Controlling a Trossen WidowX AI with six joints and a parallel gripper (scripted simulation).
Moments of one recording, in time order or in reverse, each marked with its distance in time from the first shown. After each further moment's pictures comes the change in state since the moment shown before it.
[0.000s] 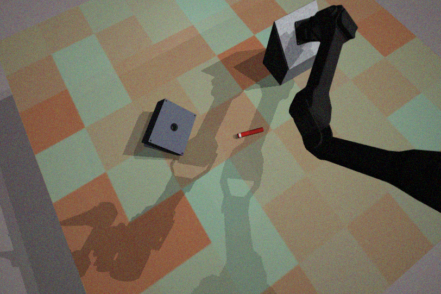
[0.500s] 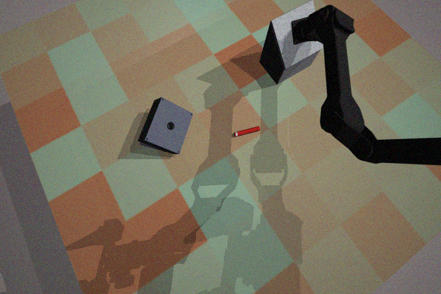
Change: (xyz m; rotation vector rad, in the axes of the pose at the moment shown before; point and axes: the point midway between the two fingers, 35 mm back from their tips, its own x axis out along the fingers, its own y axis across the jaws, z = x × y) arm -0.006 -0.084 0.047 0.323 0.076 0.091
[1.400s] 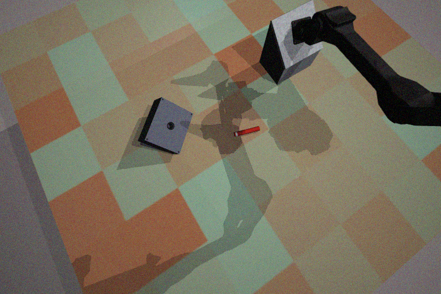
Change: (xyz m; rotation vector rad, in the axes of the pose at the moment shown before) arm 0.061 -0.124 -0.033 0.421 0.397 0.104
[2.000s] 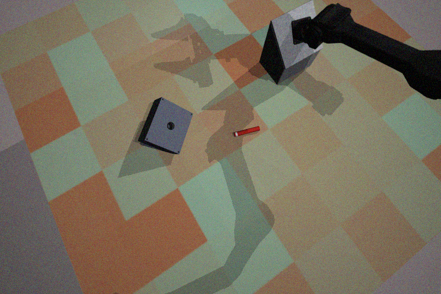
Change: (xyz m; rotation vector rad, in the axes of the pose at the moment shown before) arm 0.075 -0.067 -0.082 0.166 0.391 0.015
